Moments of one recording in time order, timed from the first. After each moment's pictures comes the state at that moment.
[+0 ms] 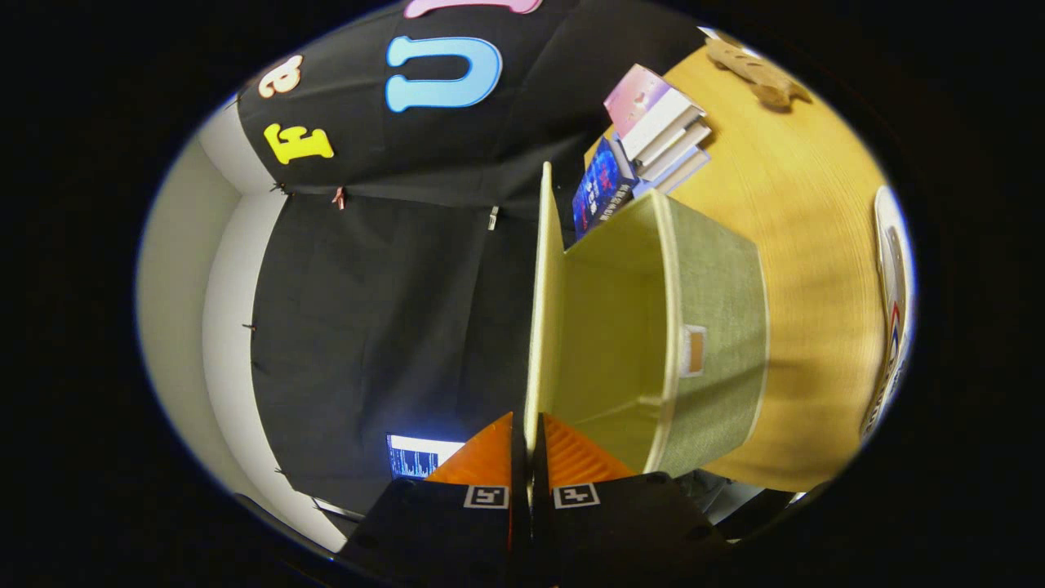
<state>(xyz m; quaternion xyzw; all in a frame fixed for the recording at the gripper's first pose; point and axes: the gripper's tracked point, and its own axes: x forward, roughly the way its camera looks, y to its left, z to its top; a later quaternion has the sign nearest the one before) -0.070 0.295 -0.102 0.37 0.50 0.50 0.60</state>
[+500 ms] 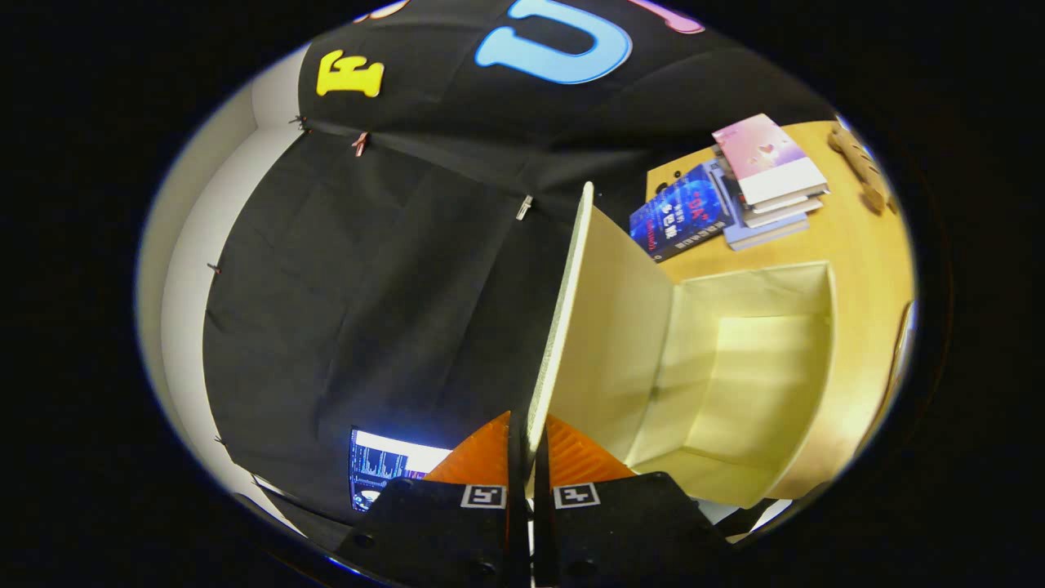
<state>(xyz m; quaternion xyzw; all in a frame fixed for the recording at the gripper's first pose) -0.111 0.434 -0.009 0.26 0.47 0.52 0.67</state>
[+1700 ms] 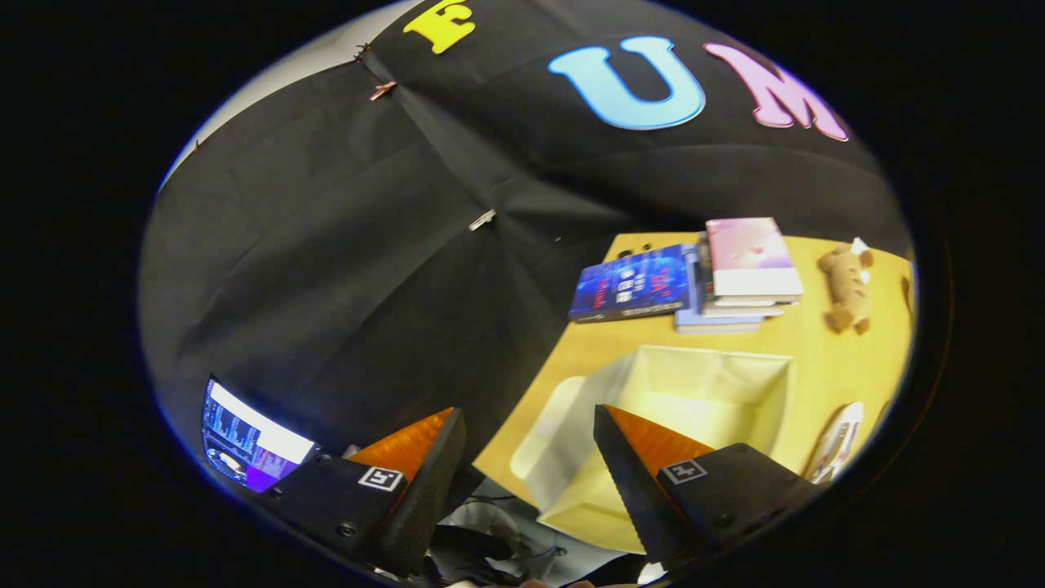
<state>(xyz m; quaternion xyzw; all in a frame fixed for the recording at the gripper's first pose) -0.060 0.402 -0.053 0.08 0.33 0.42 0.84</state>
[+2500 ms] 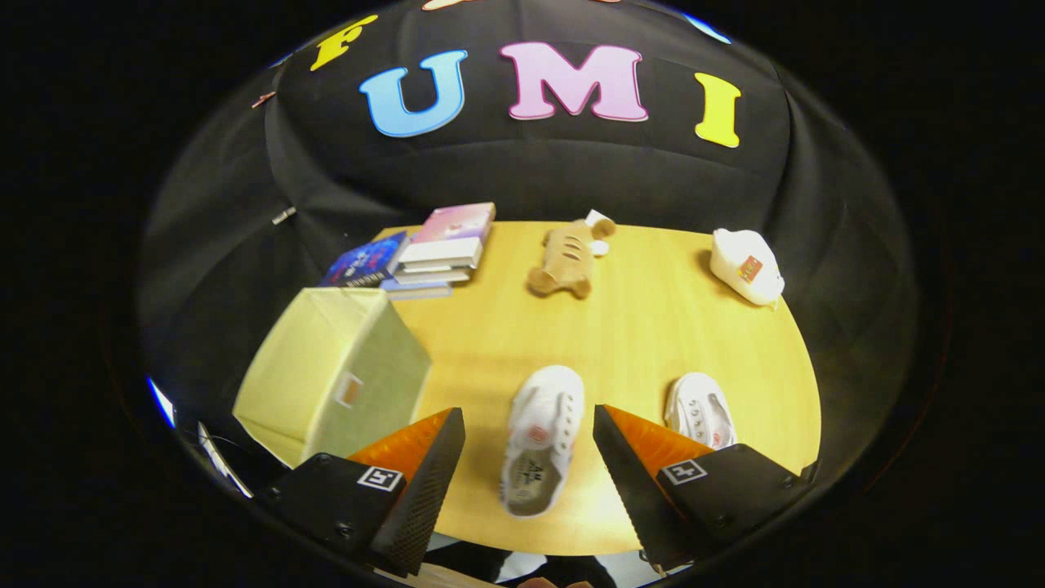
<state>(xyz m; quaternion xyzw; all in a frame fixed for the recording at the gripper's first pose) 0.035 0.047 -0.206 -0.04 0.35 0.18 0.92</state>
